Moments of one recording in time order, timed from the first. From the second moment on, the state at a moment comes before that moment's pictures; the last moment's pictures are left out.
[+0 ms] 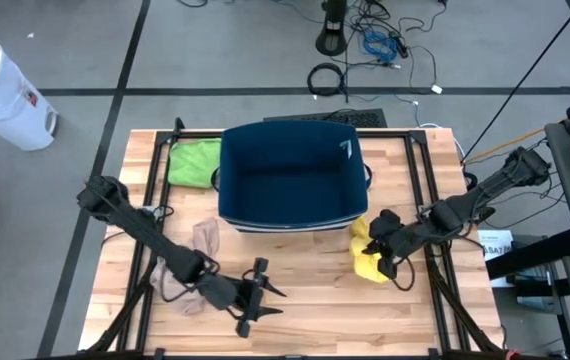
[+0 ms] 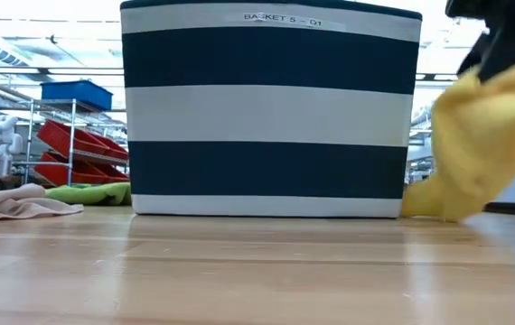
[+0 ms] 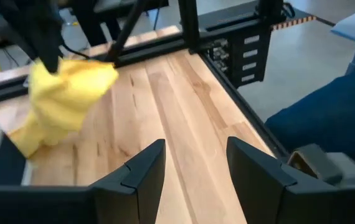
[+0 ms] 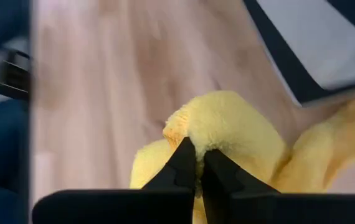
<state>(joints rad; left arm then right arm) -0.61 1.65 1.01 0.26 -0.34 0.02 0.51 0.97 0.71 -0.61 0.23 0.77</state>
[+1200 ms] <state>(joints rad) -0.44 2.03 1.12 0.82 -0.34 0.36 0.59 1.22 0.71 -0.05 0.05 0.55</state>
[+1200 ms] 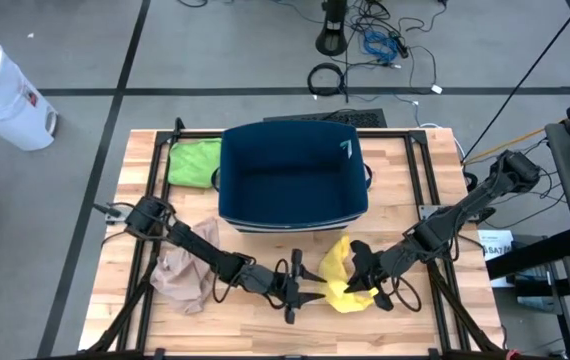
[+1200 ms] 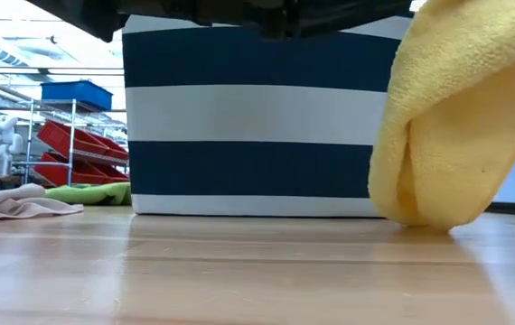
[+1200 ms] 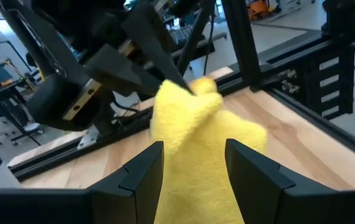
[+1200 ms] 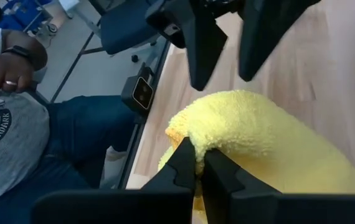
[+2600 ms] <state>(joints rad) -0.45 2.04 1.13 0.60 -0.41 0.38 0.67 1.25 0.71 -0.32 0.15 0.66</state>
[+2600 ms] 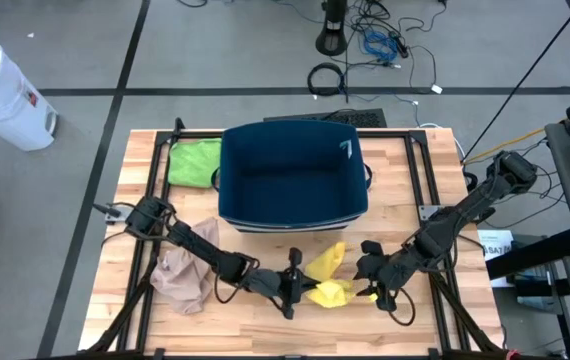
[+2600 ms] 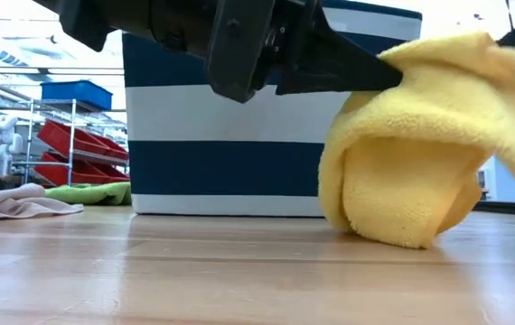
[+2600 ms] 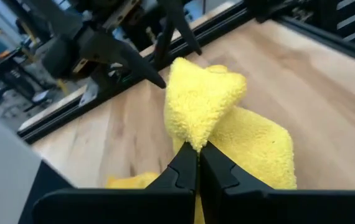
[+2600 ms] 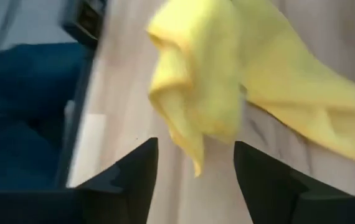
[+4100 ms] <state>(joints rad) -0.45 2.03 1.13 0.53 -0.48 0.29 0.68 1.53 0.40 0.37 0.23 0.75</state>
